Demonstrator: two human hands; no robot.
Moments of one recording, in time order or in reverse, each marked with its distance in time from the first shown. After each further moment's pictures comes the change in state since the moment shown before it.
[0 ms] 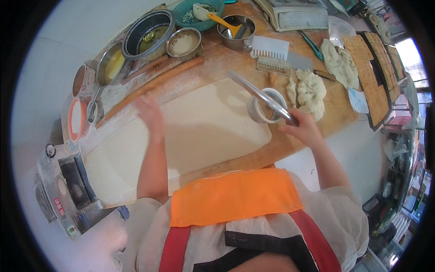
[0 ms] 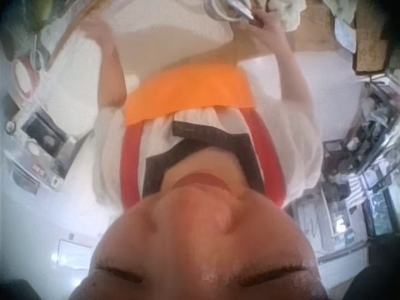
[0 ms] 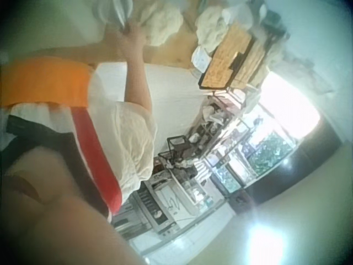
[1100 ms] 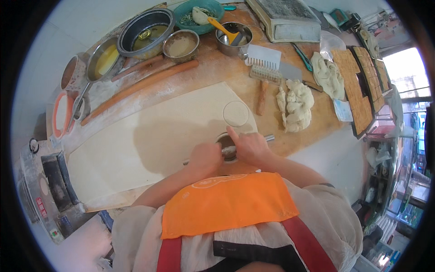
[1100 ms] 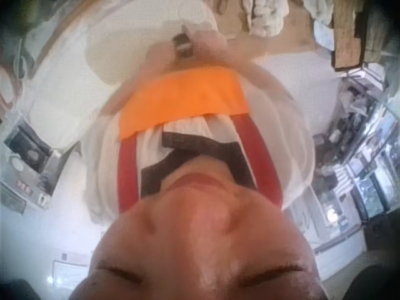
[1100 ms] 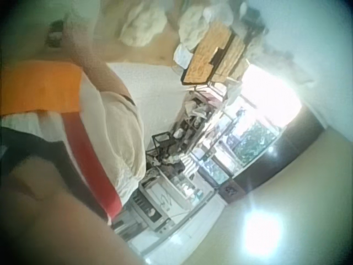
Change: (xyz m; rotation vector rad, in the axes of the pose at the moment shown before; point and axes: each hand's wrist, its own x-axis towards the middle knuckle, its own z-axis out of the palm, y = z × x) left_hand -0.169 0.151 -0.050 0.181 -0.915 0.658; right_hand 0.025 -0.066 0.094 -0.901 -0.363 -0.207
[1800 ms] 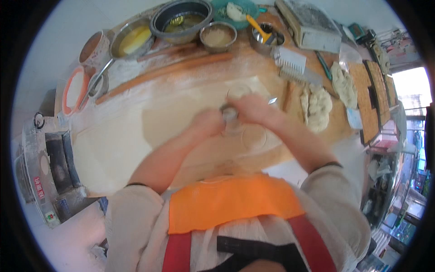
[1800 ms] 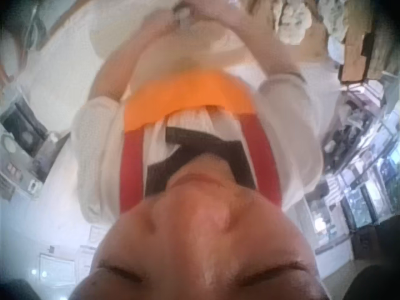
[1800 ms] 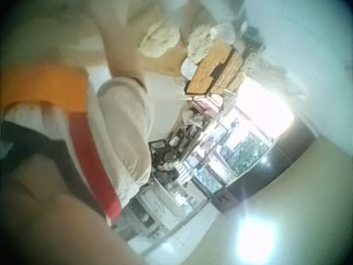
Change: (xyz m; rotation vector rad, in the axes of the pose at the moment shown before) left_hand -0.056 -0.072 -0.039 0.015 -0.059 -0.217; right_hand 0.078 -0.069 -0.014 -0.021 0.007 -0.168
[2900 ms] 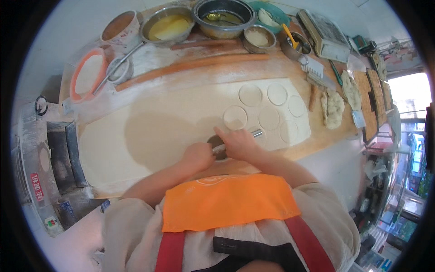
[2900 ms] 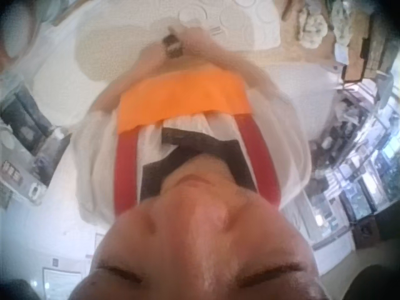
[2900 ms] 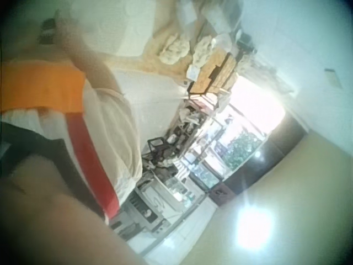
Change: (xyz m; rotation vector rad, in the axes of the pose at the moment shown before) left_hand -0.070 -0.182 0.048 -0.027 0.199 0.126; right_hand 0.047 -0.196 0.055 -0.022 0.016 -0.034
